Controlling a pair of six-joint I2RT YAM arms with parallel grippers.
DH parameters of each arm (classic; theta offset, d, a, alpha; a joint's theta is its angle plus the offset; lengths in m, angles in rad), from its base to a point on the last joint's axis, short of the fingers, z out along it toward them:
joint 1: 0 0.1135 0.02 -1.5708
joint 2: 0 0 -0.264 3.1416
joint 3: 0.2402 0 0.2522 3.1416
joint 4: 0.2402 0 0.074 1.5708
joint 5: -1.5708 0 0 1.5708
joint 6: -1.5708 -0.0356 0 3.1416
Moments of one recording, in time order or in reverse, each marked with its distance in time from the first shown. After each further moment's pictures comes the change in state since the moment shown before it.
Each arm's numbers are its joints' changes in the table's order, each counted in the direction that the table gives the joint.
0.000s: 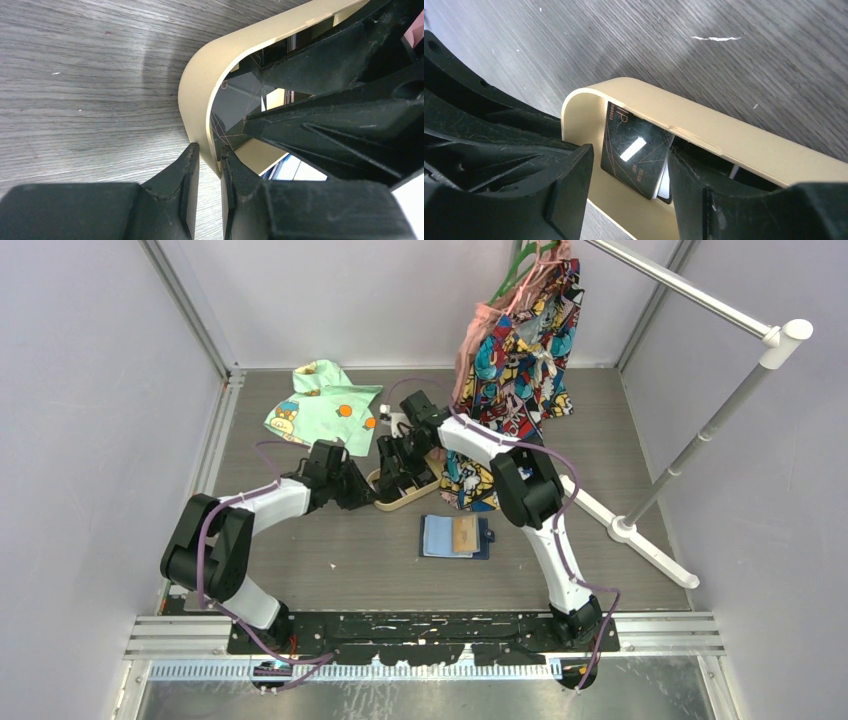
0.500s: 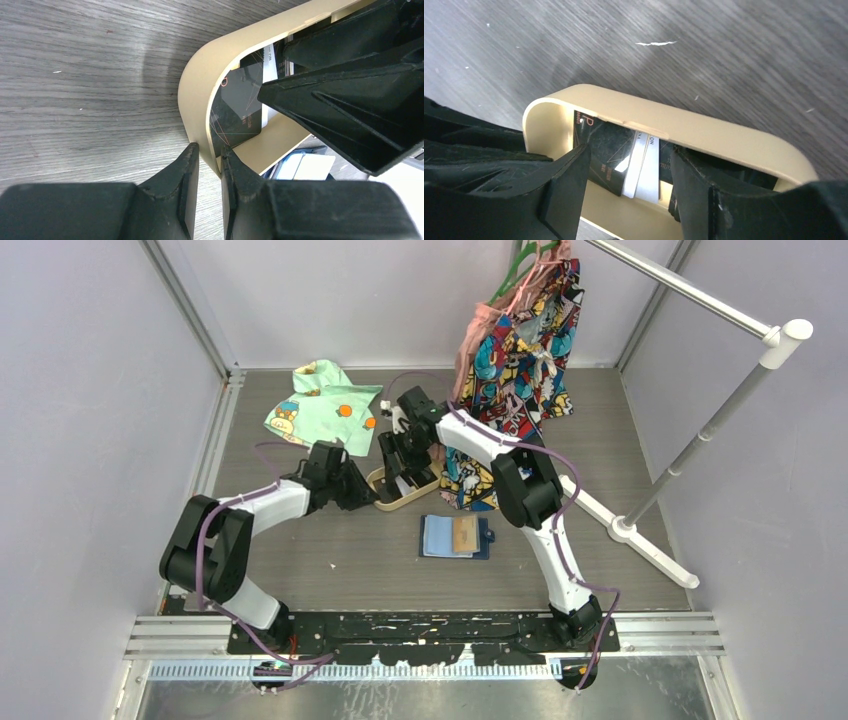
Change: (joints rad) left arm 0.000 -0.011 -0.016 -0.015 0.006 0.008; right arm -0.005 0.000 0.055 0.067 -0.169 0.020
